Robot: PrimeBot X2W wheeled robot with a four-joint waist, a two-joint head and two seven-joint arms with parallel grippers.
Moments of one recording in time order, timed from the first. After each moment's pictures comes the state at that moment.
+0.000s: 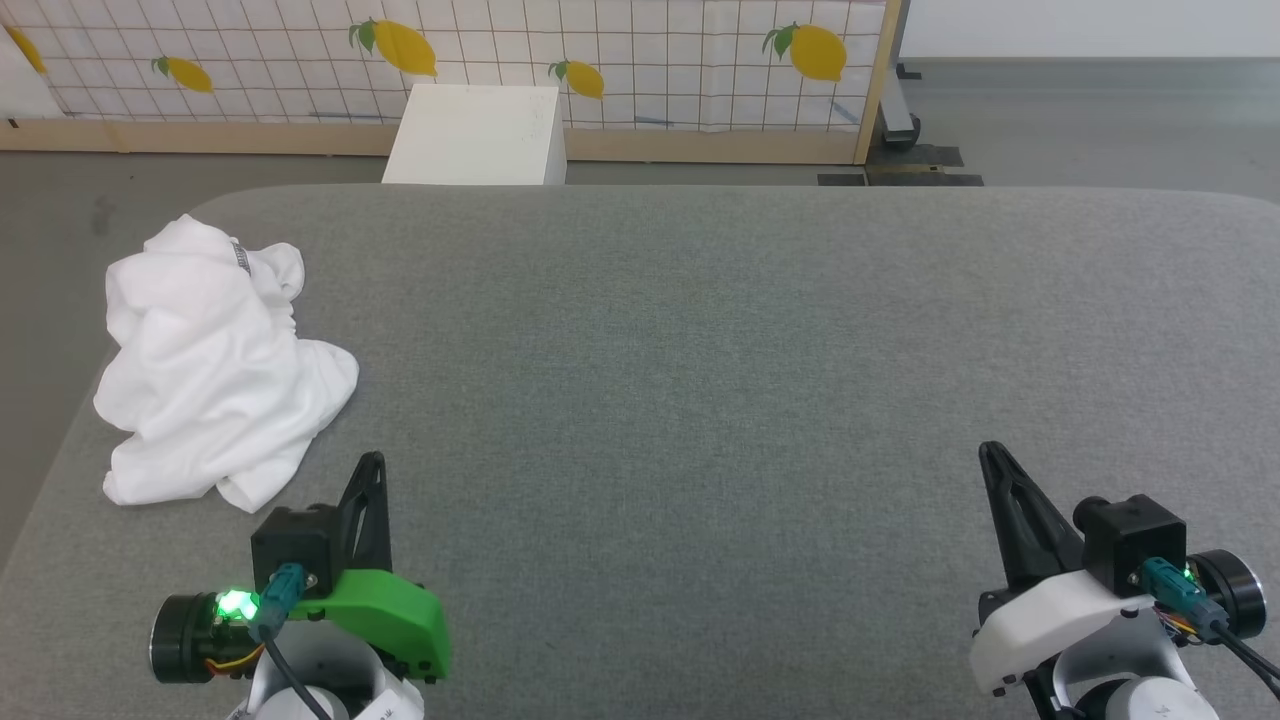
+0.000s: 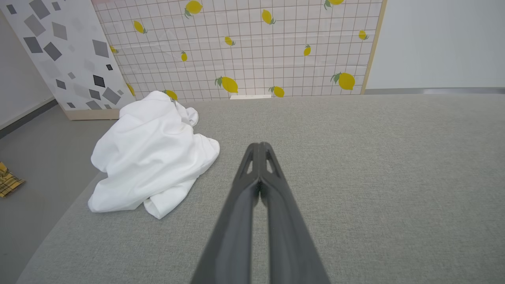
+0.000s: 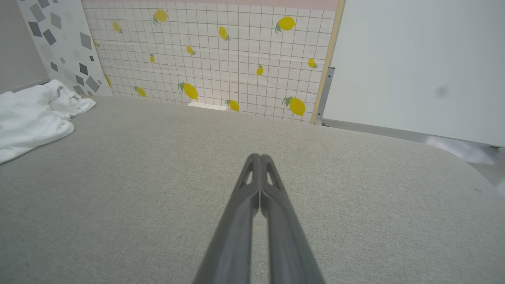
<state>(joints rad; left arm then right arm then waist) -0.01 0.05 0.00 0.00 -0.01 -0.01 0.00 0.02 -0.05 0.00 0.00 0.01 0.13 0.00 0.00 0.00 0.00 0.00</state>
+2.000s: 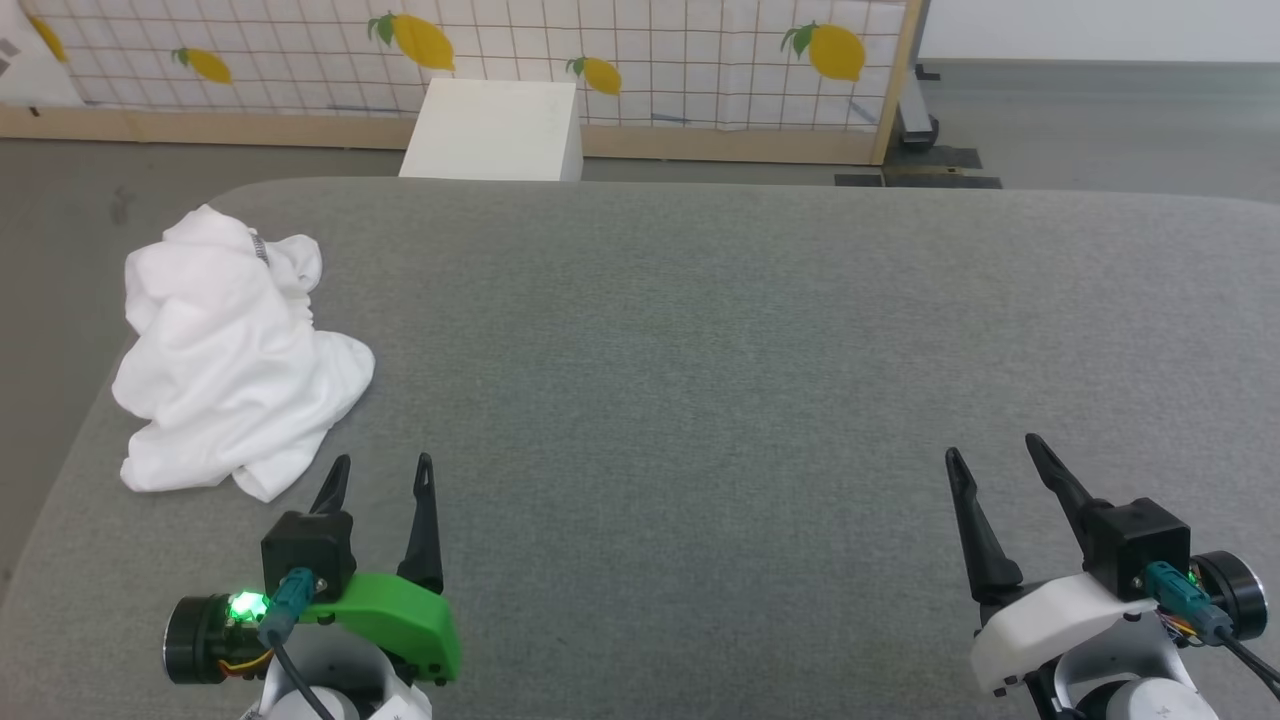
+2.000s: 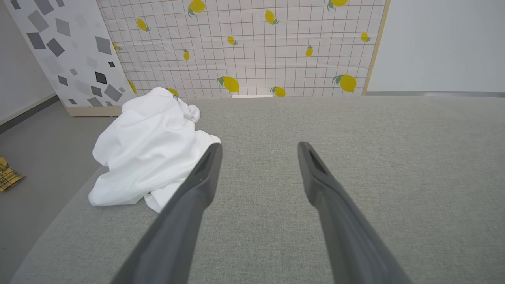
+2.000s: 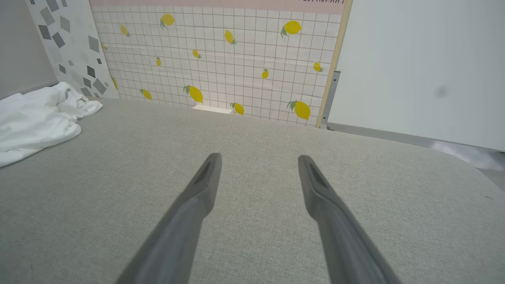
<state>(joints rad) -0.01 0.05 -0.02 0.03 -0.03 0.00 -0.03 0.02 -0.05 0.00 0.01 0.01 0.13 -0.03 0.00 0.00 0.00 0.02</state>
